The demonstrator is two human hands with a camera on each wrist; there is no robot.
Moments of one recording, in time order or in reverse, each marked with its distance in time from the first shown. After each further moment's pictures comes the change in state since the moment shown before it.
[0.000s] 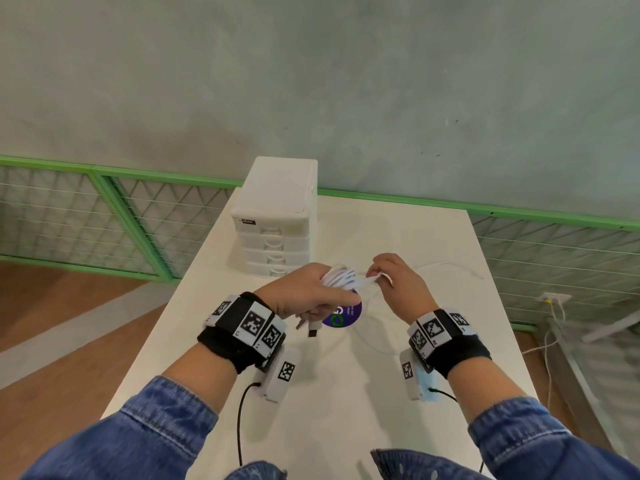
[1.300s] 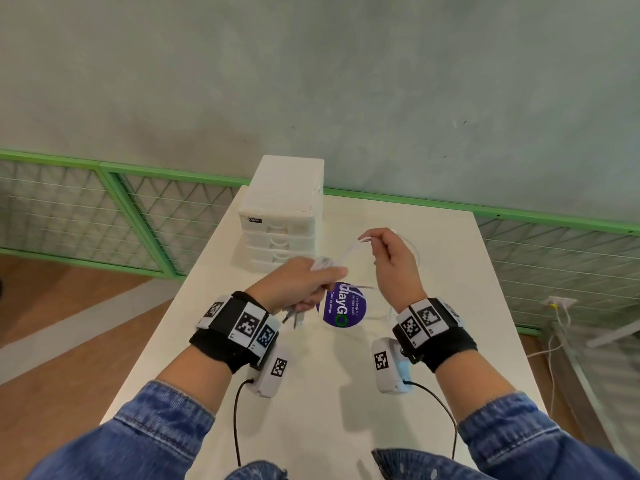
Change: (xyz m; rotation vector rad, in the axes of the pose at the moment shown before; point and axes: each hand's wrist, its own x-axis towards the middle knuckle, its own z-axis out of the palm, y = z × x) left_hand -0.009 -0.001 -0.014 0.029 0.209 -0.107; right_hand 0.018 -0.053 0.001 0.459 0.301 -0.045
